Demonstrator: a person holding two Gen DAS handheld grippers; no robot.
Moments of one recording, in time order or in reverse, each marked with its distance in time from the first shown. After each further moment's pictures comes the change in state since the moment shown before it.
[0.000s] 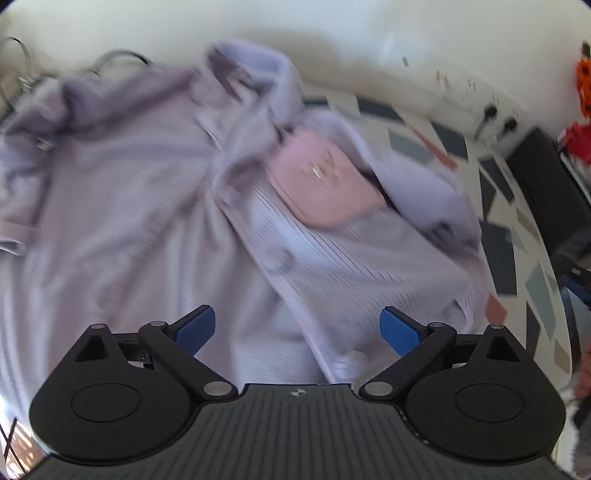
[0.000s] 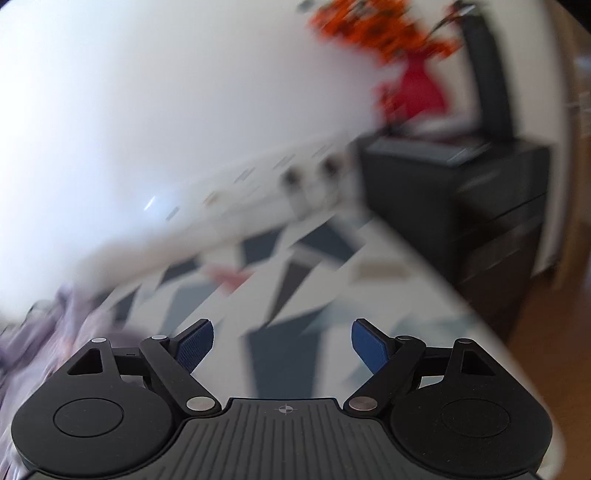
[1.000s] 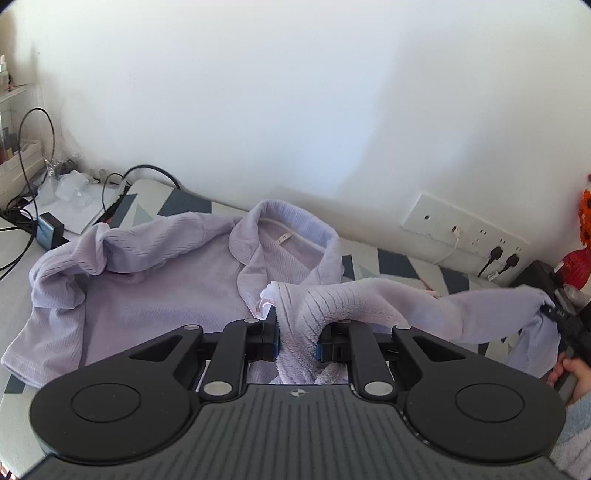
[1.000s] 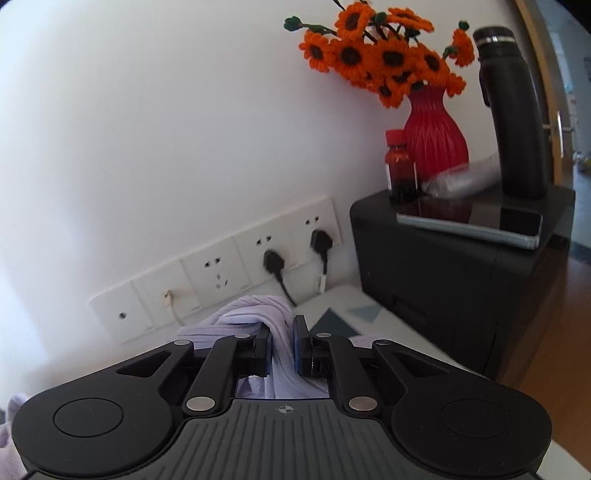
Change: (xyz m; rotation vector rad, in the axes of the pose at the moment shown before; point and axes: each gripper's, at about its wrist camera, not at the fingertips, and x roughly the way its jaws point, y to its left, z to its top) left arm -0.071 0.072 0.131 -0.091 -0.317 0.002; right arm 0.104 0.025 0.114 0.106 -0.243 -0.270
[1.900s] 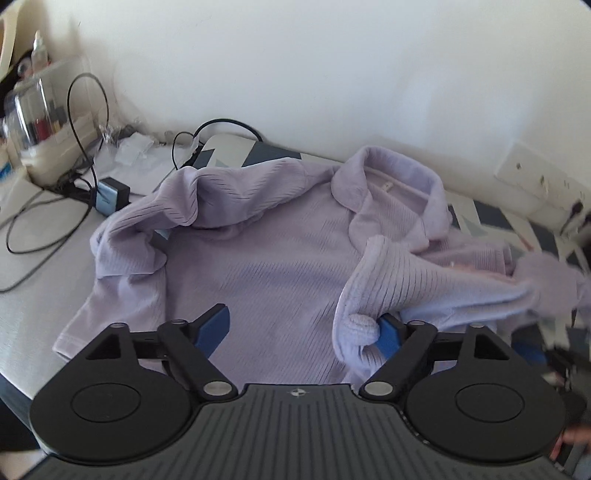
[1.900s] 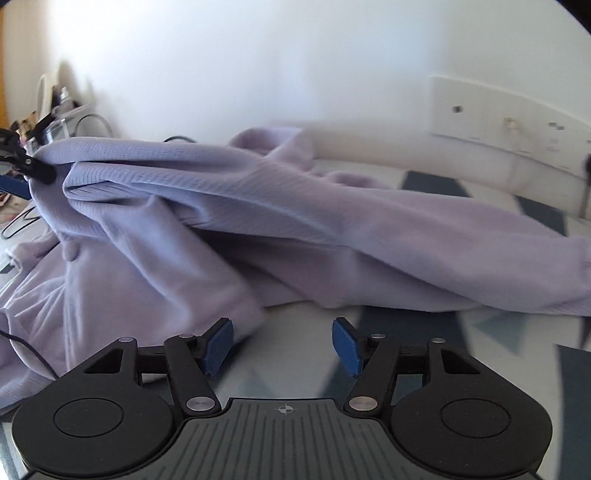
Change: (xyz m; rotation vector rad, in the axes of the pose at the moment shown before) left arm 0.013 0.084 -0.045 0.057 0.082 0.197; right arm -0.056 0.171 -0.197 -0.576 0.423 0.659
